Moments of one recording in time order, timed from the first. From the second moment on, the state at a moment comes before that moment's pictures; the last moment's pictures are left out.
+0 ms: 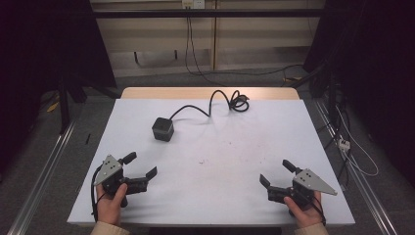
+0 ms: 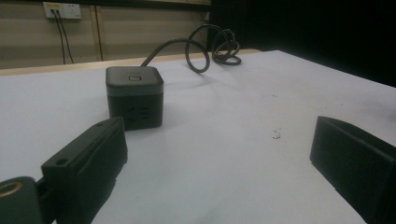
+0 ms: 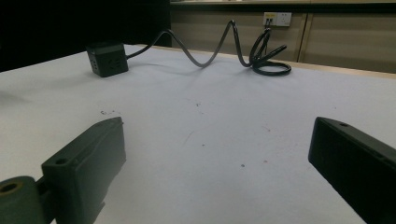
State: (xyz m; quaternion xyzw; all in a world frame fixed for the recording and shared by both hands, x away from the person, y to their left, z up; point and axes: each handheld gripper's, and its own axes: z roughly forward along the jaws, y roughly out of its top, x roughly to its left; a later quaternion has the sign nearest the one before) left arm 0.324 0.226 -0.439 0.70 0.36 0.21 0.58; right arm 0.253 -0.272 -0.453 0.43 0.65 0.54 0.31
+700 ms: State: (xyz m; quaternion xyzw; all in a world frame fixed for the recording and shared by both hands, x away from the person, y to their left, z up) left arm 0.345 0.218 -0.435 0.69 0.37 0.21 0.59; right arm 0.251 -0.273 -0.451 0.43 0.65 0.54 0.32
